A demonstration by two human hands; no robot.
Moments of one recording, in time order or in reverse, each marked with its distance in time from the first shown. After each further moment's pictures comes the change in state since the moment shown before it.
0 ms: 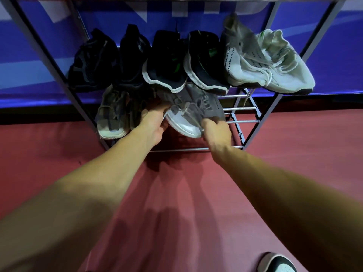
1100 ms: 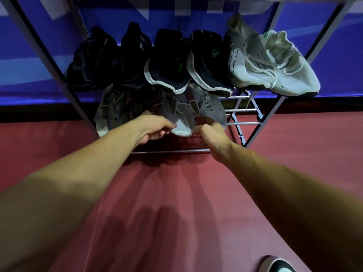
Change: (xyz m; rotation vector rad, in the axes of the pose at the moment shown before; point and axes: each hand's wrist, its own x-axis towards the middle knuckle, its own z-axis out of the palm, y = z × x) left_hand 0.017 0.009 -0.022 0.747 -0.191 -0.146; right_hand 0.021 0.005 0.012 0.196 -0.313 -0.001
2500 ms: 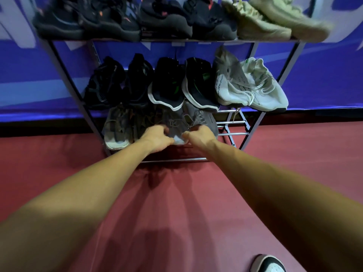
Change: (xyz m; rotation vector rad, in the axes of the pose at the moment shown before) left_hand -0.042 0.003 0.006 0.590 0.193 0.322; right_hand -0.033 -0.044 0.011 -0.515 0.040 -0.049
